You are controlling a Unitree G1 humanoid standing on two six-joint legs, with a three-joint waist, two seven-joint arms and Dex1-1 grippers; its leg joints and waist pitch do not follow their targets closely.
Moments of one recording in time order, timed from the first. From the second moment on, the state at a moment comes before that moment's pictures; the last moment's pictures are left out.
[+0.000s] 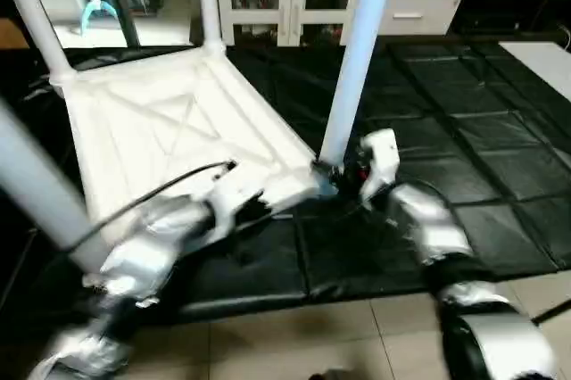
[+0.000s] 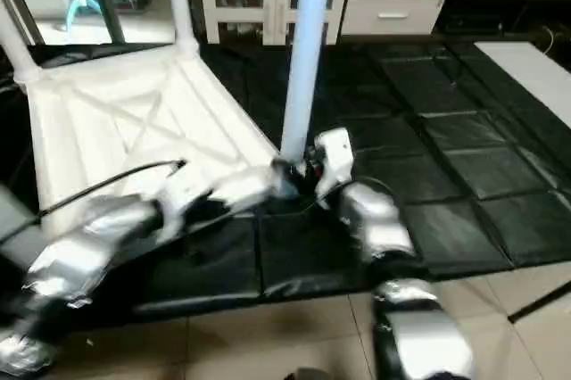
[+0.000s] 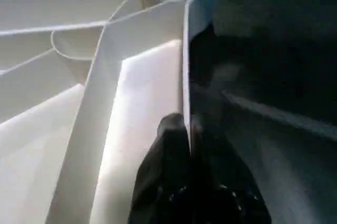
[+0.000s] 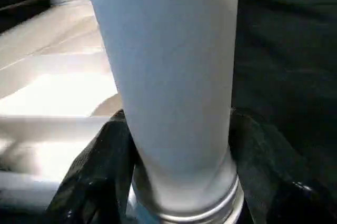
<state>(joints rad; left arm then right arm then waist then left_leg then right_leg) -0.47 0.31 -0.29 0.22 0.07 0.45 -0.71 -0.72 -0.08 -0.10 0.98 0.18 -0.05 0.47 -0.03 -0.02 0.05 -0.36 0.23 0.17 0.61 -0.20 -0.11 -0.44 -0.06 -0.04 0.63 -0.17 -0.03</state>
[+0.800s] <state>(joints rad) -0.37 0.43 -0.29 0.12 0.01 0.36 -0.83 -0.70 -0.19 -0.07 0.94 0.22 -0.11 0.84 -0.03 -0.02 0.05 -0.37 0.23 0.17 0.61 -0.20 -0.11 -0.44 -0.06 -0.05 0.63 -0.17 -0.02</state>
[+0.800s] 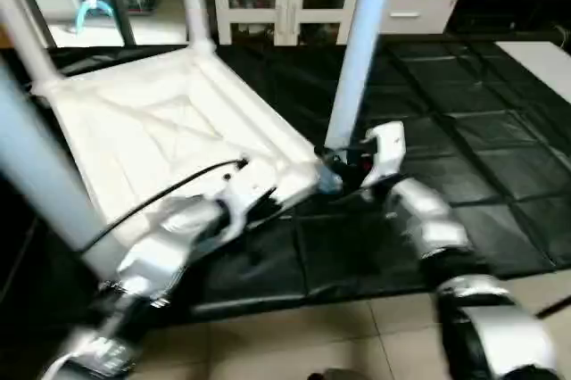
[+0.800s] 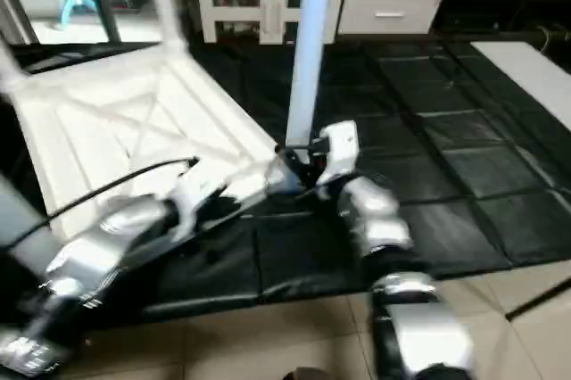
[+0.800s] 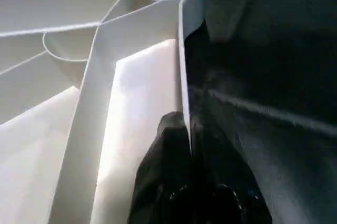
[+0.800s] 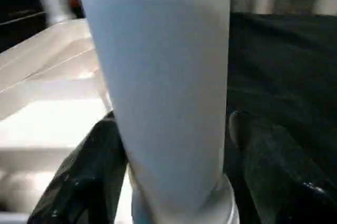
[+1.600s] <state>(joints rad) -0.34 0.49 -0.29 0.09 -0.02 0.32 -0.91 -0.69 -0.29 -0.03 0.89 0.25 -0.09 1.15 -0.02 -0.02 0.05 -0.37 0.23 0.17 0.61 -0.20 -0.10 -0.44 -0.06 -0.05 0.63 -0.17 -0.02</state>
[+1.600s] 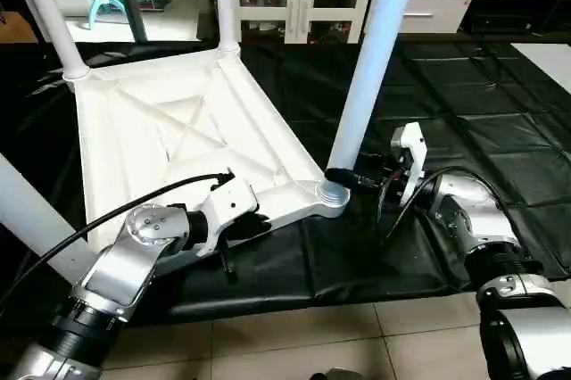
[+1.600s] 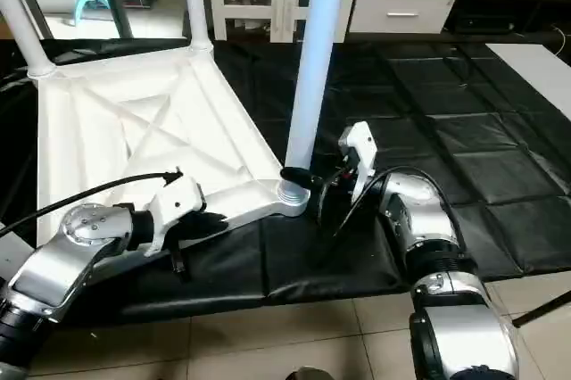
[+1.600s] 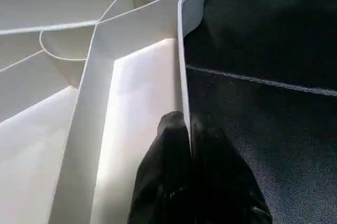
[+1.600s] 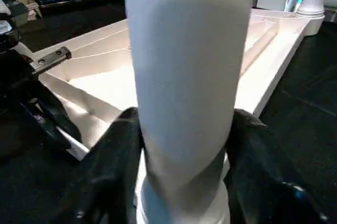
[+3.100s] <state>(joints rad) -0.27 0.53 -0.28 0.02 -0.06 0.32 -0.94 -0.67 -0.30 0.00 0.87 0.25 -0.07 1.24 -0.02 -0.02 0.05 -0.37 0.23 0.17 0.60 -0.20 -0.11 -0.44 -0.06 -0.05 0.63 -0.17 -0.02</state>
